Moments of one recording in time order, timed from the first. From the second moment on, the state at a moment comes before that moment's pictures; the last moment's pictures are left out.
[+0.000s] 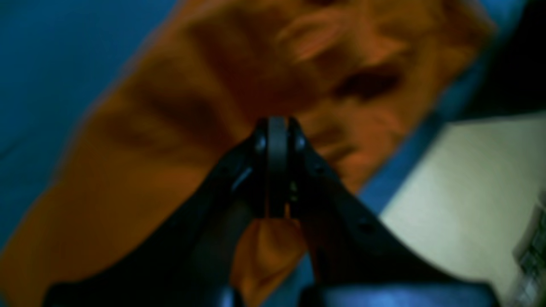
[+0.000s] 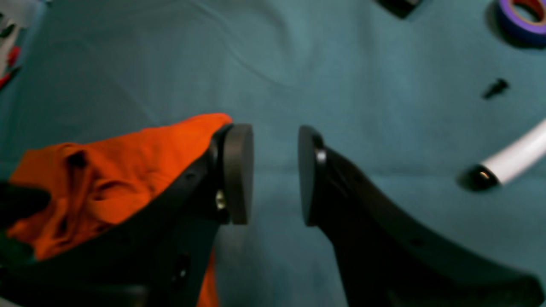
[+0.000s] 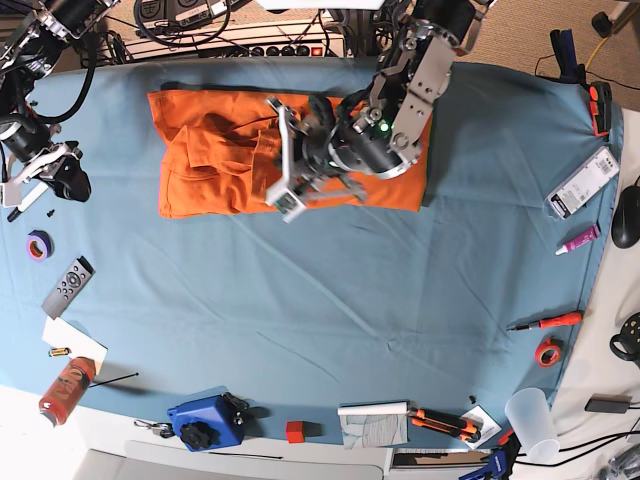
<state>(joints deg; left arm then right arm) 1.6 3.5 28.3 107.6 -11.9 -16.0 68.5 -7.9 22.1 53.0 93.5 61.3 39.8 -73.6</state>
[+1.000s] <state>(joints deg) 14.1 -4.7 28.2 123.3 5.3 -9.3 66.1 -10.0 20.4 49.4 84.2 67.7 39.8 -78.2</state>
